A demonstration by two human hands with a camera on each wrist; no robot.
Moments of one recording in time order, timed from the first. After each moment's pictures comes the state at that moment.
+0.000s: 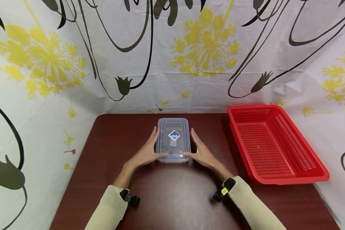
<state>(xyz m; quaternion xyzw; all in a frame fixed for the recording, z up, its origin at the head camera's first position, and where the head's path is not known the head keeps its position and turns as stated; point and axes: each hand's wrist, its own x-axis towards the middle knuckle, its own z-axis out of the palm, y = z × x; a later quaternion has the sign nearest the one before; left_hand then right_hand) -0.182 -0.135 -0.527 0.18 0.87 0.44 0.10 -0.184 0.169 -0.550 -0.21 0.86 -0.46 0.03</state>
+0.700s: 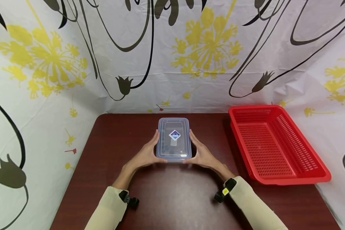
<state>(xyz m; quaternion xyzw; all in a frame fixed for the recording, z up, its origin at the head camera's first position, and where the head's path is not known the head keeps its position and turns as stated) -0.178 -0.142 -0.537 0.22 0.87 0.43 0.10 -0.184 0.170 -0.558 -0.29 0.86 -0.42 0.00</state>
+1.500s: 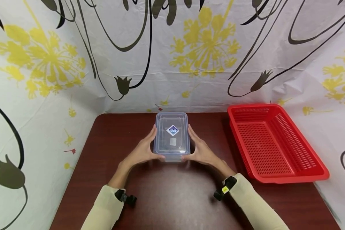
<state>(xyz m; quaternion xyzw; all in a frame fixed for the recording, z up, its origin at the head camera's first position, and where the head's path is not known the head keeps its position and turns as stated) -0.178 -0.147 -0.509 0.23 0.88 0.42 0.06 -0.185 0.164 -0.531 -0.28 0.87 -0.42 0.00</state>
